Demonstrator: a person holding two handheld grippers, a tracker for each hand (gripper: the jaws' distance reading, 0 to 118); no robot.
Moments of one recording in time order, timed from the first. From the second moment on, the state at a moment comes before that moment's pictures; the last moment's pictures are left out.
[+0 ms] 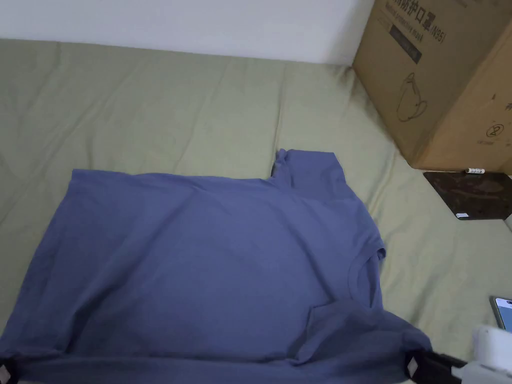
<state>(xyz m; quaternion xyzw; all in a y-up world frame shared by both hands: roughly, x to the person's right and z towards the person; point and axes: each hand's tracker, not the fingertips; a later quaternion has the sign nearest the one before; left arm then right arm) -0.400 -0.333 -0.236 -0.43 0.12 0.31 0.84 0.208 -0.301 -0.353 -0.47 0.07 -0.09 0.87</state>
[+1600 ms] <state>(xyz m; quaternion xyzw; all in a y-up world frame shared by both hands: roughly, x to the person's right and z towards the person) -0.438 -0.335 -0.393 -0.46 0.08 0.17 0.87 0.200 -0.331 -0.395 -0.50 0.03 -0.11 0.86</state>
